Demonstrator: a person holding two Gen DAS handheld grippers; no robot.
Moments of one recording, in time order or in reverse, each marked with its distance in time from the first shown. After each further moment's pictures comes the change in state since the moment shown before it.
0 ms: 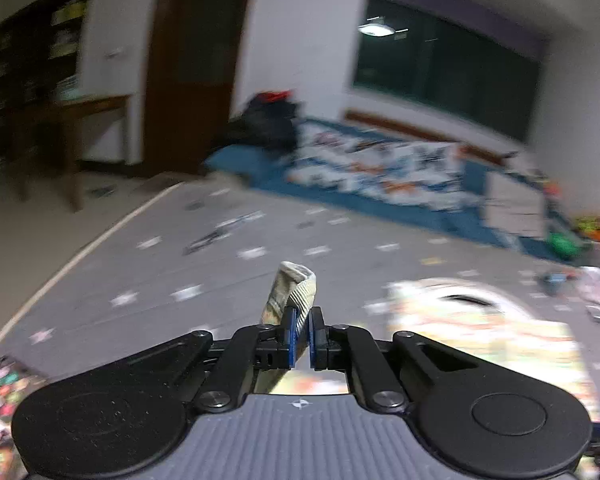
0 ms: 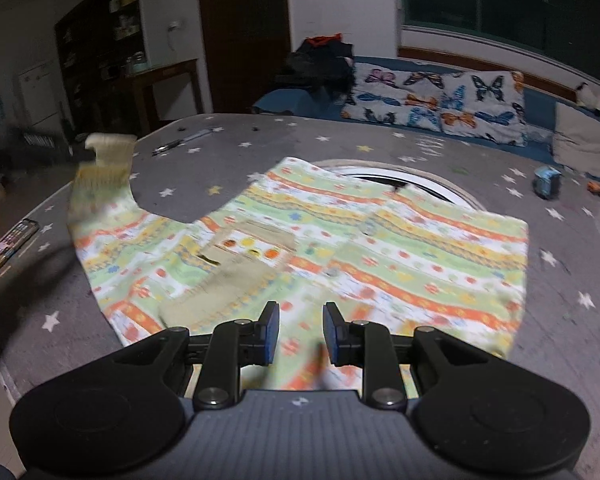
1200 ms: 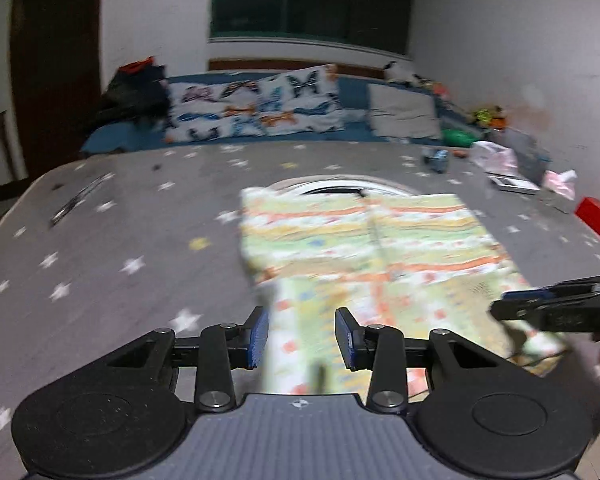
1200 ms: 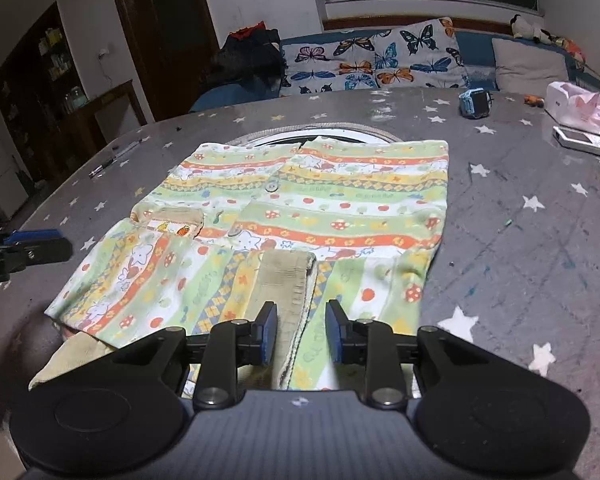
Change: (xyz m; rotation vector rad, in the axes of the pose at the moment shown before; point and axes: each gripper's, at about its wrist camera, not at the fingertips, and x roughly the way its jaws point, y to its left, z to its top) left arm 0.012 -0.050 -0.062 0.242 0.188 -0.188; right arm 0.000 -0.060 -0.033 0.226 0.032 -0.062
